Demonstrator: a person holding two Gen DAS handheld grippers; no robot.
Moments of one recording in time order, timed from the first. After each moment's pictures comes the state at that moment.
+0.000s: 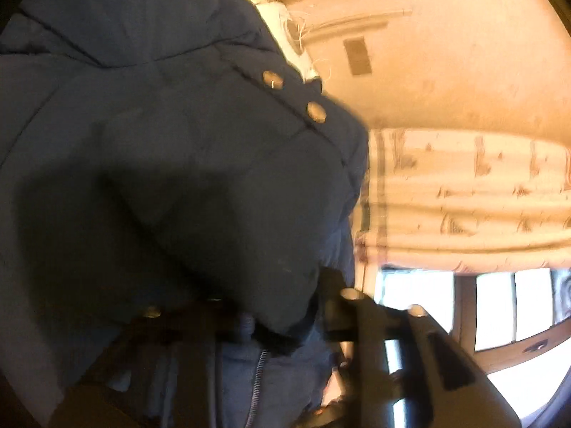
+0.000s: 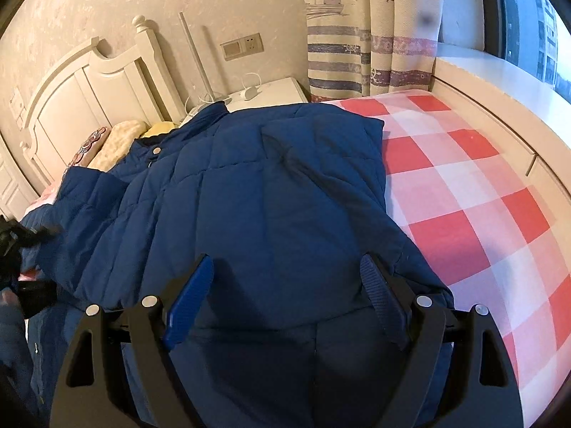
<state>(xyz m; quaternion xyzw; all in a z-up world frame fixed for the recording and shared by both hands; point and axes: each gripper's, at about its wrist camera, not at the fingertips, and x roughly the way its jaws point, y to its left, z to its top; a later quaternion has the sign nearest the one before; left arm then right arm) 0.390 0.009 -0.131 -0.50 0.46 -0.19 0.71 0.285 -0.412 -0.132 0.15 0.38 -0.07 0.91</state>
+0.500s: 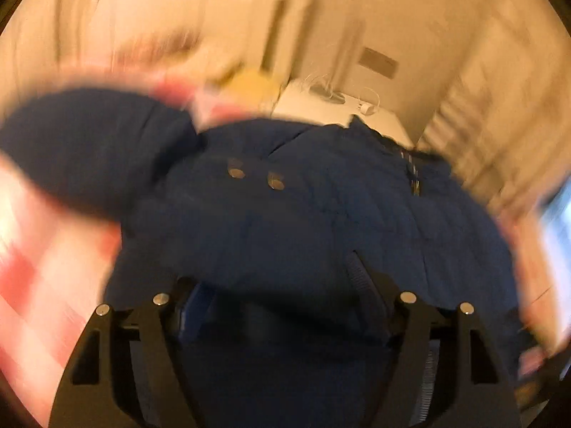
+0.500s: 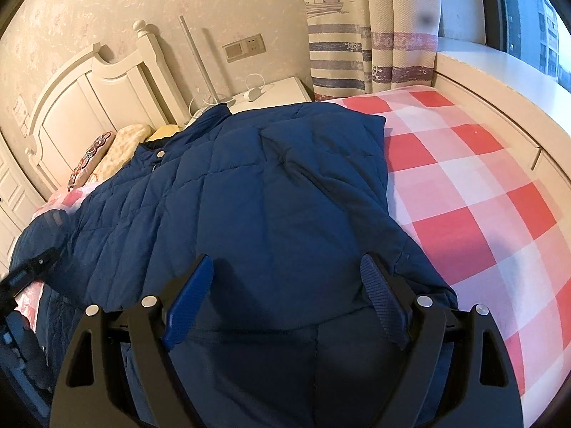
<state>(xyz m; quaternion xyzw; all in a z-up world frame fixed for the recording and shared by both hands) 0.364 -0.007 -0.088 -0.17 0.42 -0.03 0.89 0.287 -0.414 -0.135 0.17 0.37 -0.06 0.91</state>
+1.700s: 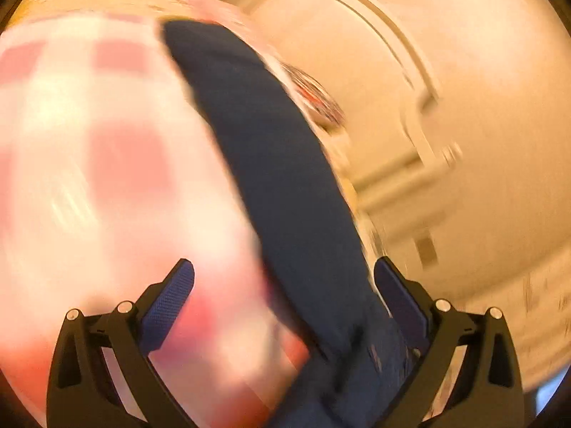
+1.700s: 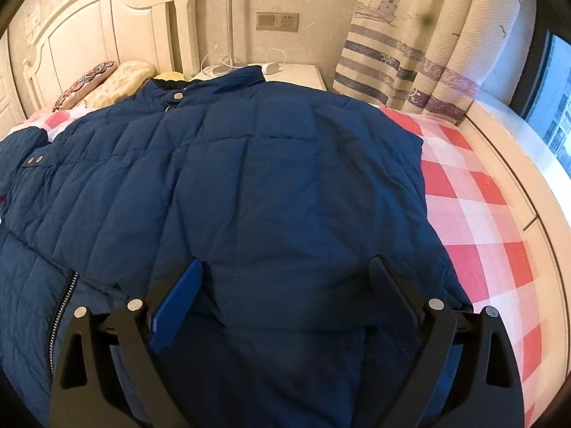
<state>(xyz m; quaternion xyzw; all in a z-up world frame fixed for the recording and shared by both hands) 0.307 0.252 -0.079 -0.47 0.25 0.14 0.83 0.316 -0.362 -0.140 0.01 0.42 -0.07 0.91</state>
